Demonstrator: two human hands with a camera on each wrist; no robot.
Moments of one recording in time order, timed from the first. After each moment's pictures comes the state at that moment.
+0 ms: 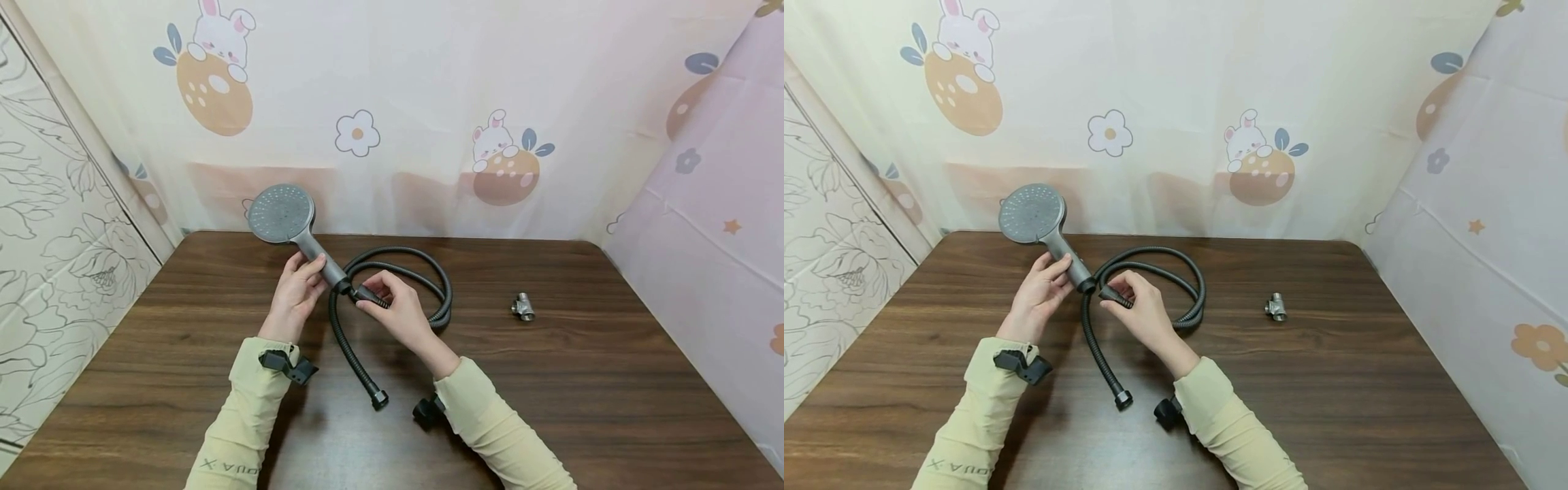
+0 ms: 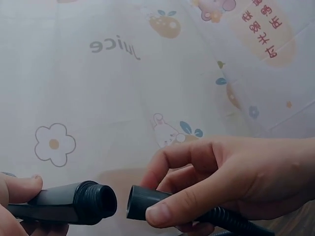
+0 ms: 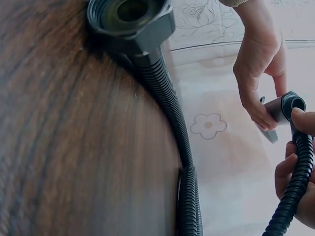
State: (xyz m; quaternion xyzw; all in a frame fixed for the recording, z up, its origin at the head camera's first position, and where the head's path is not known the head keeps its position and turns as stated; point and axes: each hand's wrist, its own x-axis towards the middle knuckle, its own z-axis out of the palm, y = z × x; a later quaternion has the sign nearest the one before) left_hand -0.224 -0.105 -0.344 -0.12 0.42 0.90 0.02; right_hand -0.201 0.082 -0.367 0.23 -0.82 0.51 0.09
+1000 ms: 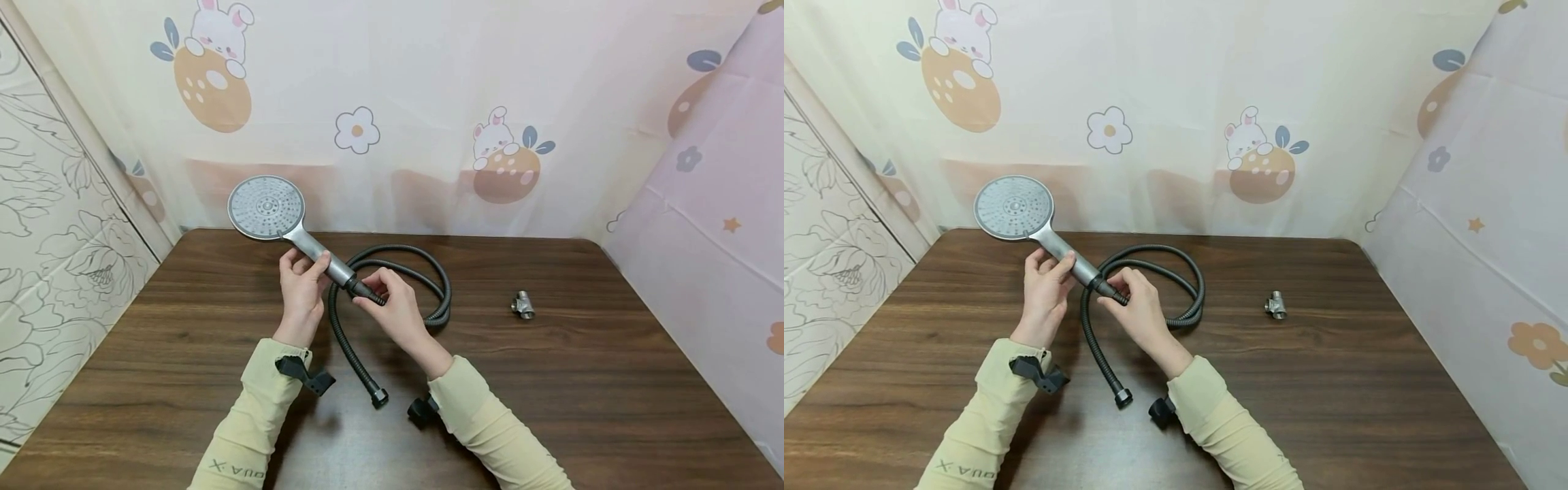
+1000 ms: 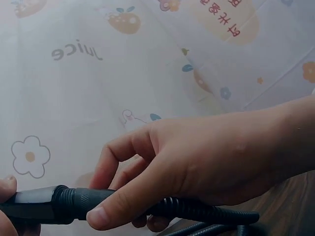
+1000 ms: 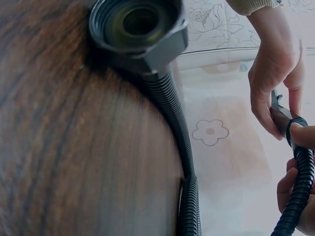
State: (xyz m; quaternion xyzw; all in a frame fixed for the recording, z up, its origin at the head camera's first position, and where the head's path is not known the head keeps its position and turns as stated) left_hand -0.221 -0.079 -0.347 -0.13 0.45 0.87 -0.15; right_hand -0.201 0.072 -0.369 0.22 -0.84 0.48 0.15
